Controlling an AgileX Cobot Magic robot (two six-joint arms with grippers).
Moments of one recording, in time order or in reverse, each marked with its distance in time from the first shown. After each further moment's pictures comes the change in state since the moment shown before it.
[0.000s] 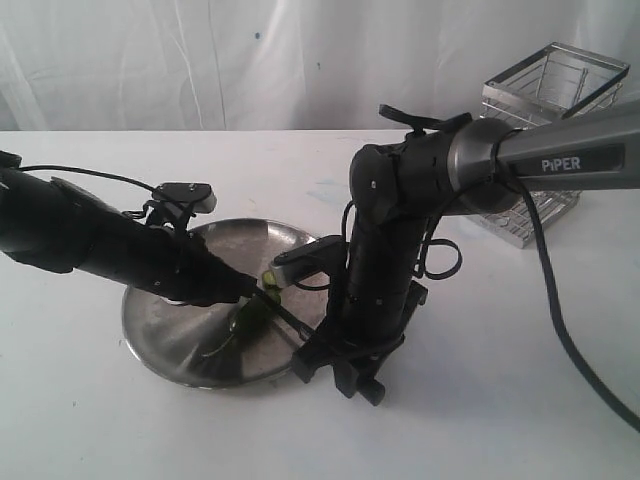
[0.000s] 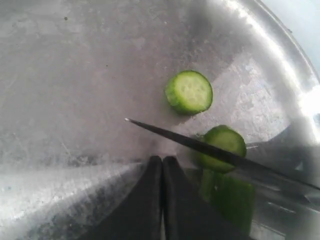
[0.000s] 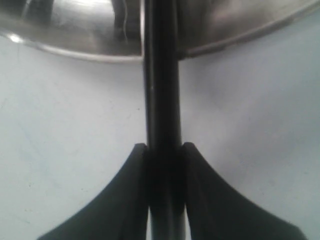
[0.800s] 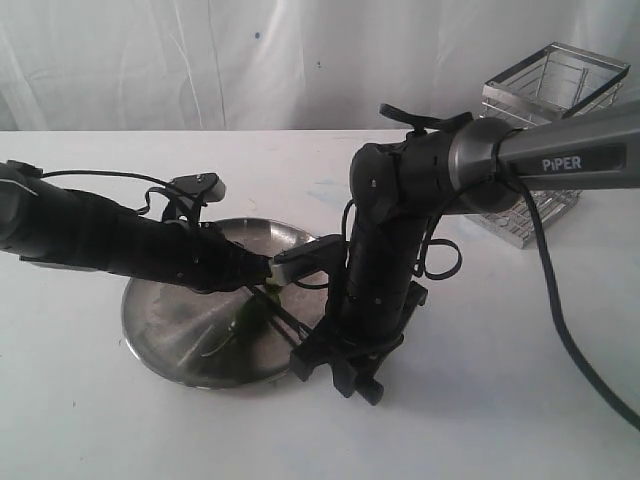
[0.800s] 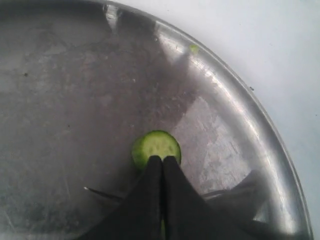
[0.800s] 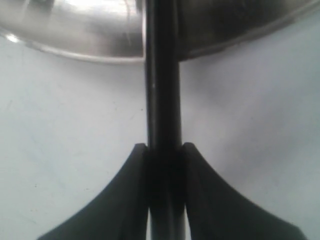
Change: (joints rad) left arm 0.000 0.081 -0.034 -0.451 0.088 0.376; right arm 0.000 0.000 0.000 0.010 -0.003 0.004
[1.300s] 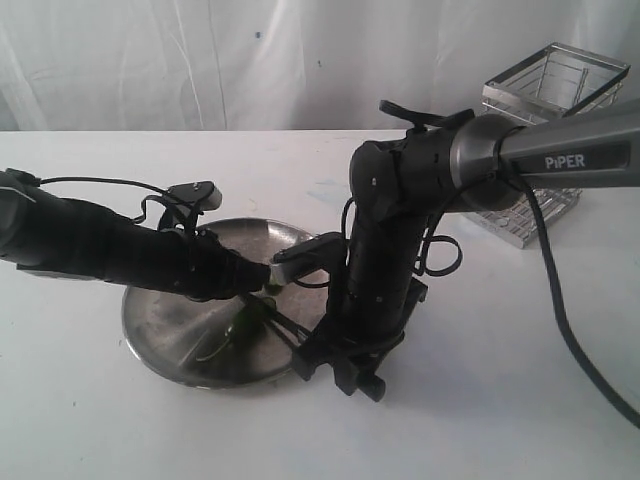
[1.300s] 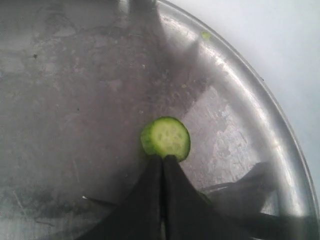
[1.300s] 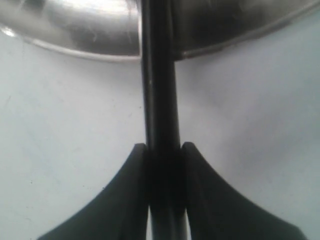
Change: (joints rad) left arm 0.000 0.009 0.038 -0.017 -0.012 0.020; right arm 0.000 -0.004 0.000 -0.020 0.015 -0.004
